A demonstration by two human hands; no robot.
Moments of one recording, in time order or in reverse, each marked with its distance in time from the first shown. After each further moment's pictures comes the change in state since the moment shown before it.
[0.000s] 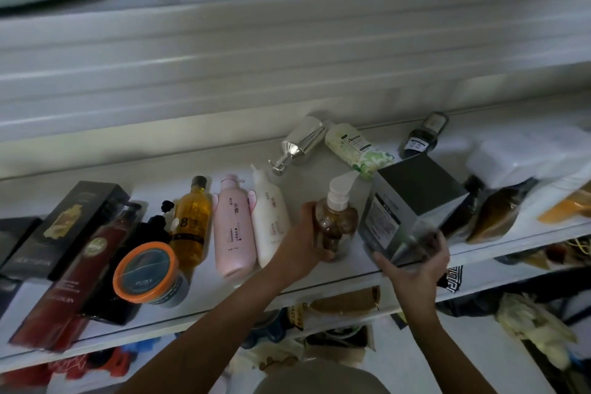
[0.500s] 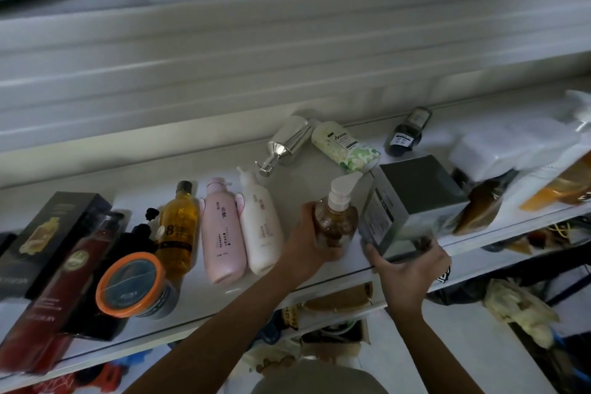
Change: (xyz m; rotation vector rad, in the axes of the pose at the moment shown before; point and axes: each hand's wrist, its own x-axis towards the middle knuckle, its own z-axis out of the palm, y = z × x) left_hand 0.007 0.004 0.021 -0.186 -0.003 -0.001; right_hand 0.005 0.015 0.010 -0.248 0.318 -0.102
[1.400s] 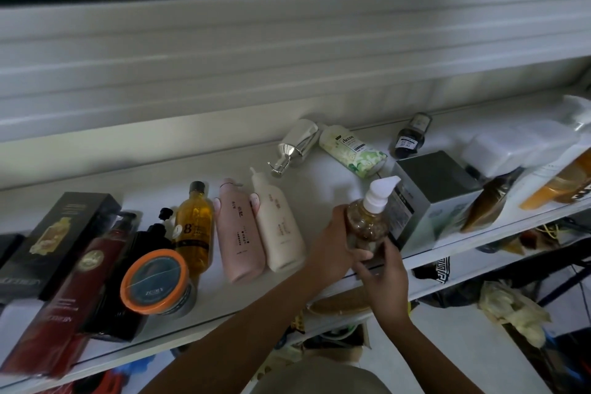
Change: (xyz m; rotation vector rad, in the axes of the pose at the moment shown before) left_hand -0.006 0.008 0.008 0.066 -0.115 0.025; right_hand -0.048 -0.010 0.021 -0.134 -0.321 -0.145
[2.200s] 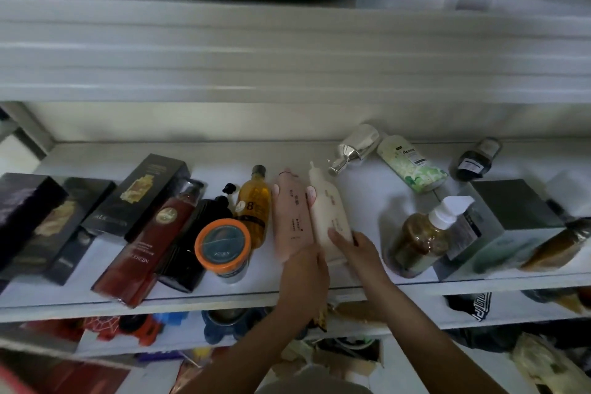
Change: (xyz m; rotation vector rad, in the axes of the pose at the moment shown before) left_hand -0.096 -0.034 -0.062 0.259 0.434 -0.239; right_hand 0.008 -0.104 0.063 0.188 -0.638 0.252
